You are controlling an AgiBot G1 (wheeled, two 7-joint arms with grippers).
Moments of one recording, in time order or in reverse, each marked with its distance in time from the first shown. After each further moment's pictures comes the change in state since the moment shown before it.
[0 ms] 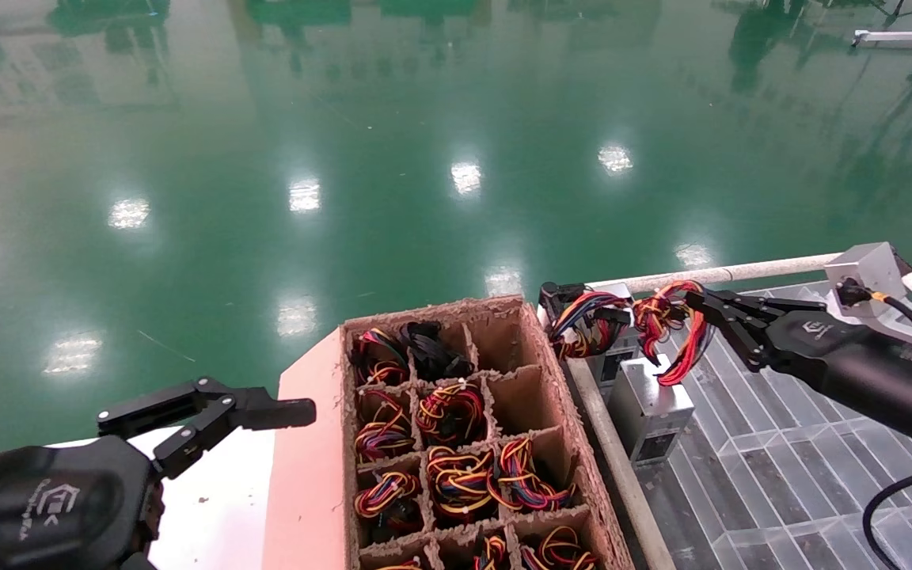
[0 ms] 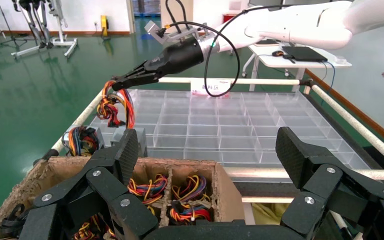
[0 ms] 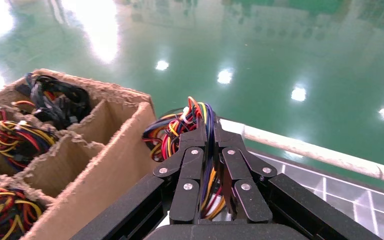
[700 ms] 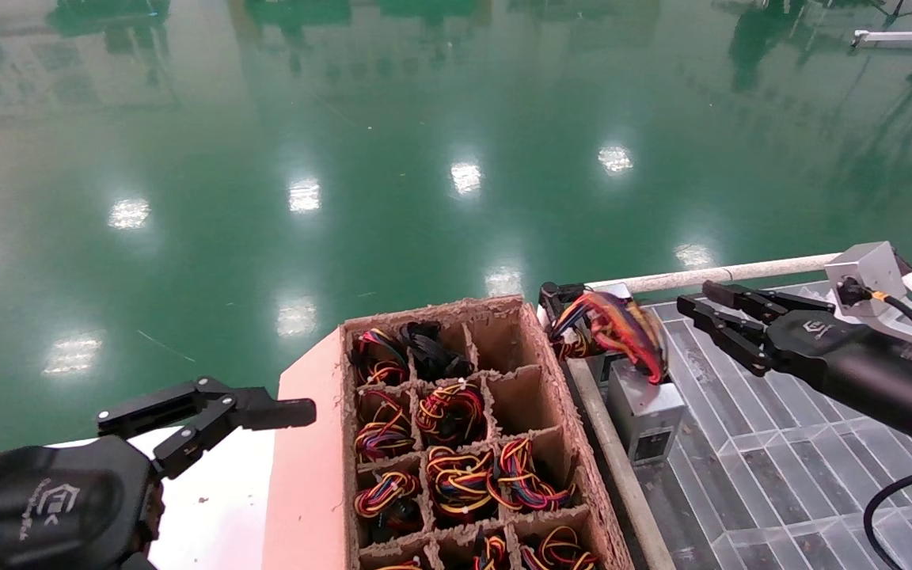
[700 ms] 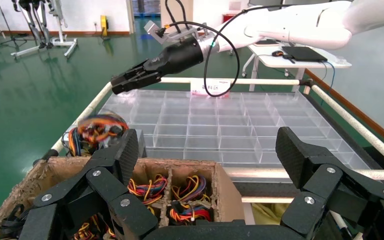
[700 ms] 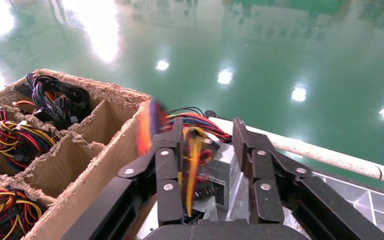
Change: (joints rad) left arm 0.000 0.000 0.000 0.000 0.000 0.000 0.000; right arm -0.004 0.002 0.002 0.004 0.002 0.001 0.000
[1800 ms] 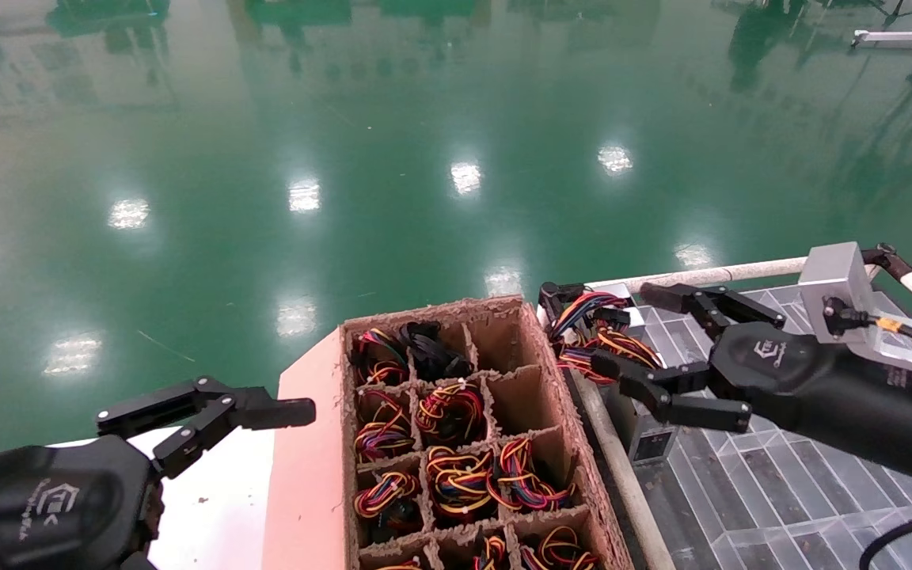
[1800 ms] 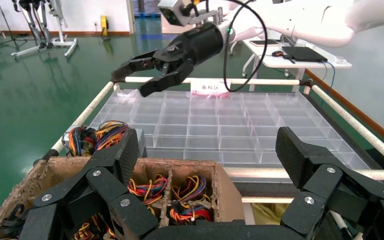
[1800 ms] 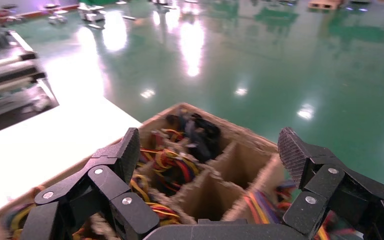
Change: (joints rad) left arm 0.000 0.000 0.001 0.001 0.000 0.000 0.001; right arm -0.017 0.030 0.014 0.173 0.132 -0.274 0.023
